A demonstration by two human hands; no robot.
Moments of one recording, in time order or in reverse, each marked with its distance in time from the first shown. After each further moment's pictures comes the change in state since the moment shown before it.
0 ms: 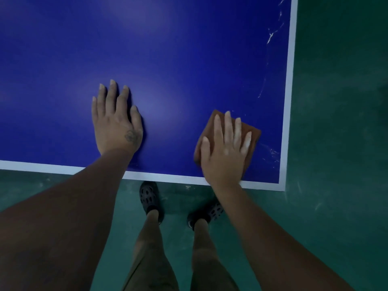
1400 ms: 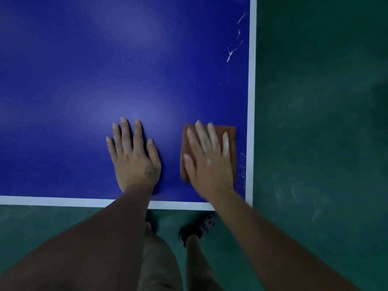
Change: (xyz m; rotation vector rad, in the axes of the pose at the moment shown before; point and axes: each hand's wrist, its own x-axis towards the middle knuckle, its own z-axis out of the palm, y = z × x) left_hand -0.049 0.136 0.037 -0.026 -0.045 -0.100; right_hand 0.047 0.079 -0.019 -0.016 -0.118 -0.300
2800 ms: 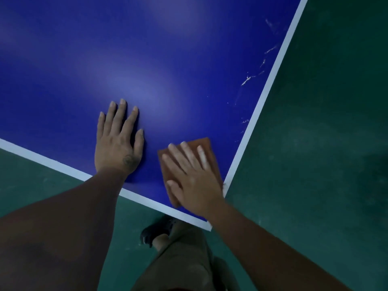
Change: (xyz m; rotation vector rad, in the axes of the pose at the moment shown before) left_hand 0.000 -0.001 0.004 0.007 0.132 0.022; right_hand 0.008 0.061 -0.011 0.020 -0.129 -0.665
